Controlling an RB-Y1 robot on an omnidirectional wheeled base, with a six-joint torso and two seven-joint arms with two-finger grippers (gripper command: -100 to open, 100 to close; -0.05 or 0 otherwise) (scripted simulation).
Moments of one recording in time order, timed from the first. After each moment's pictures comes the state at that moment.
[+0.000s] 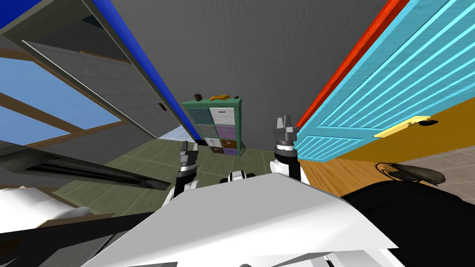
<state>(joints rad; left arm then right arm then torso) 0.44 0.17 0.01 -1.94 0.01 -0.64 0.13 0.49 0.03 -0.04 -2.37 0.06 -0.55 -0.12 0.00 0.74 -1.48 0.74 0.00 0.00</state>
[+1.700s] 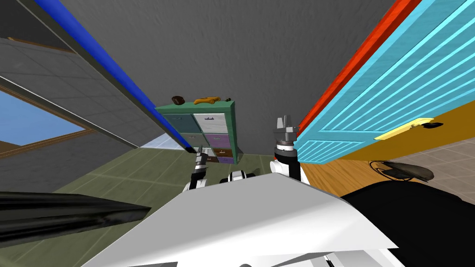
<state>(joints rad) 0.30 0.14 -0.04 -1.57 0.00 -0.64 0.12 0.49 0.03 -0.04 -2.37 0.06 -0.55 -0.12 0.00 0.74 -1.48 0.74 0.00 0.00</state>
